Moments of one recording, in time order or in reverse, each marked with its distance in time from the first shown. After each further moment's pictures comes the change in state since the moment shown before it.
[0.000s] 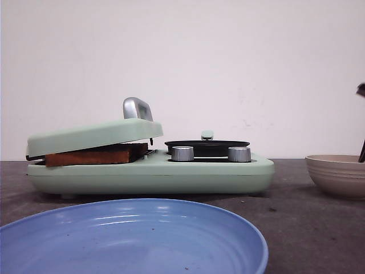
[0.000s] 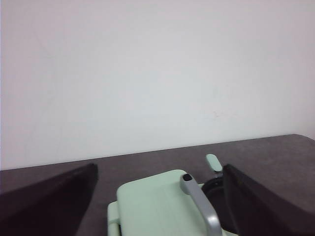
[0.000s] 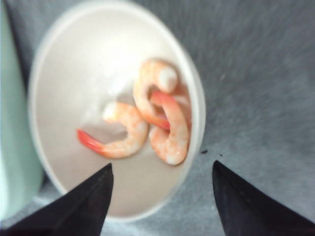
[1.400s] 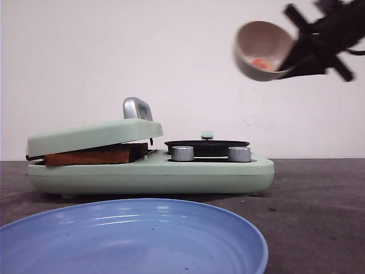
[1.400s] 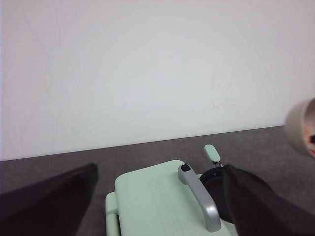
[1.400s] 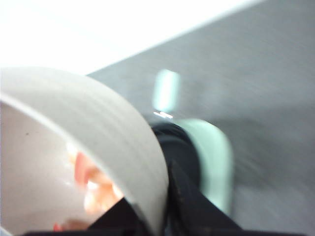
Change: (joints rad) left arm 0.000 0.013 0.000 -0.022 0.000 -0.012; right arm 0.259 0.023 0.258 0.524 -0.053 0.138
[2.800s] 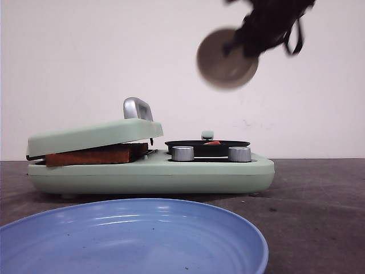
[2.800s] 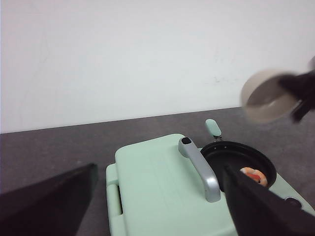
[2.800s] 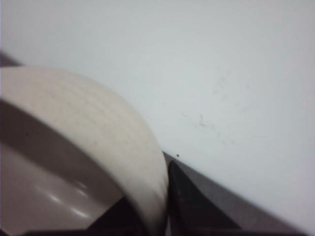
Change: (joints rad) left arm 0.000 0.012 0.000 -0.091 0.000 -0.014; right arm 0.278 0.037 0.108 0.196 0.789 -0.784
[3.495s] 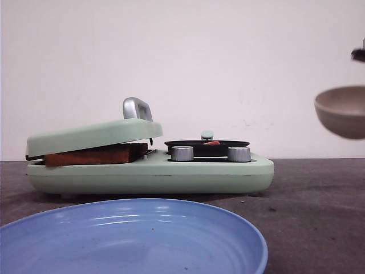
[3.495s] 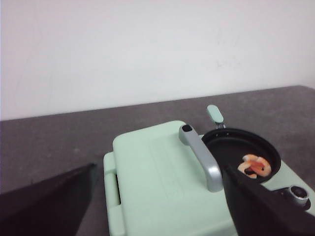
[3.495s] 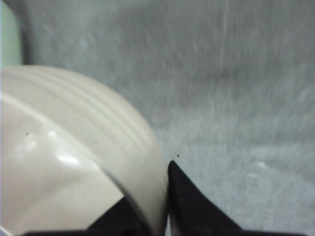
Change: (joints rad) left arm 0.000 0.079 0.000 0.005 0.000 0.000; right arm -0.554 0.085 0.152 -1.192 -0.545 0.338
